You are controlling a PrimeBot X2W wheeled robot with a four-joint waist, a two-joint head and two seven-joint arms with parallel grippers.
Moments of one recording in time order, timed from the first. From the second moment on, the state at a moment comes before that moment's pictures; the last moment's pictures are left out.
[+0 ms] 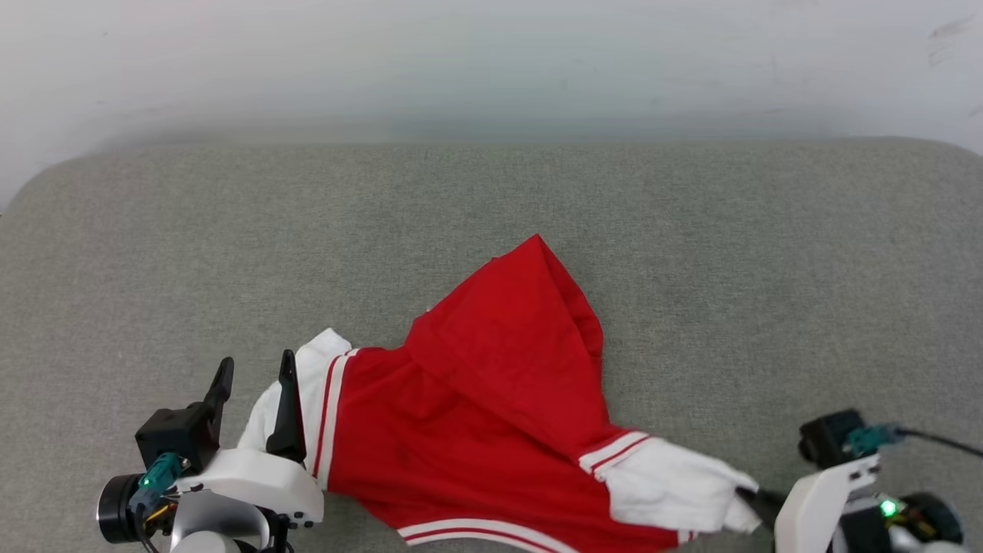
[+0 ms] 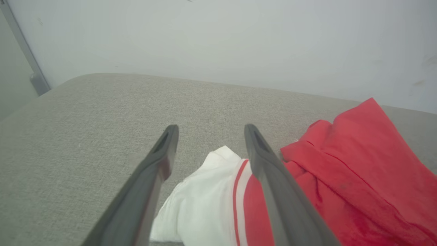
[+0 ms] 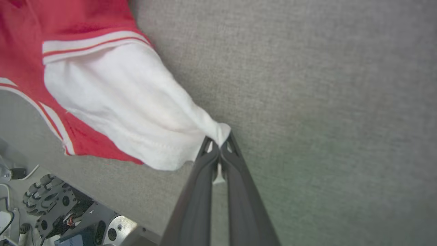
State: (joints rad) left arm -0.08 0.31 -0.25 0.13 -0.48 0.23 -0.20; right arm 0.00 -0.31 0.22 0.10 0.49 0.13 0.59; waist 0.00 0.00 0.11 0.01
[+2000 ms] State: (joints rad) left arm -0.09 0.49 -0.42 0.02 -0.71 0.16 0.59; right arm 0.05 -0.06 -0.12 -0.14 0.20 0.13 0.11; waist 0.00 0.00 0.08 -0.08
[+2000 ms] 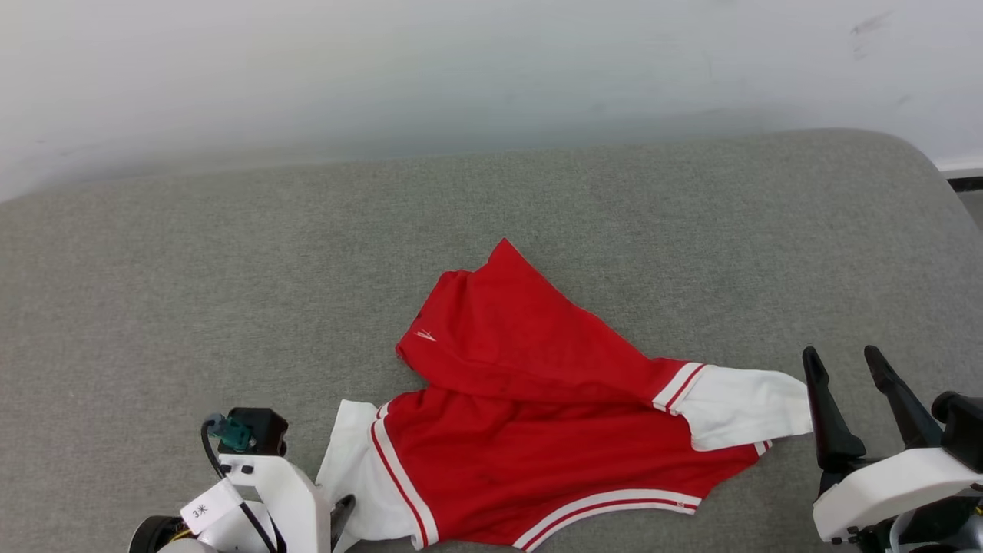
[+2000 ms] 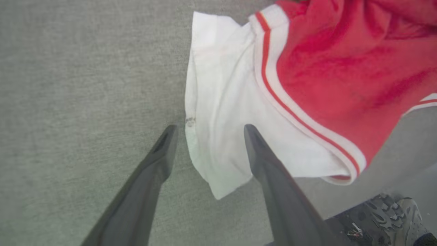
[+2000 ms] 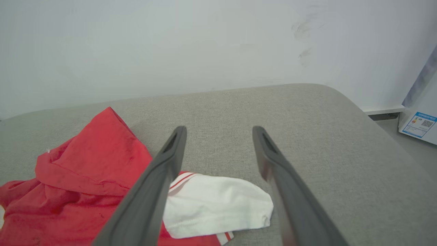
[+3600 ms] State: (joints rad) left arm -0.18 0.51 -0.45 -0.13 -0.65 0.15 0.53; right arm -0.23 -0.39 0.04 0.33 0.57 0.13 0.65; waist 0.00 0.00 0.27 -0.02
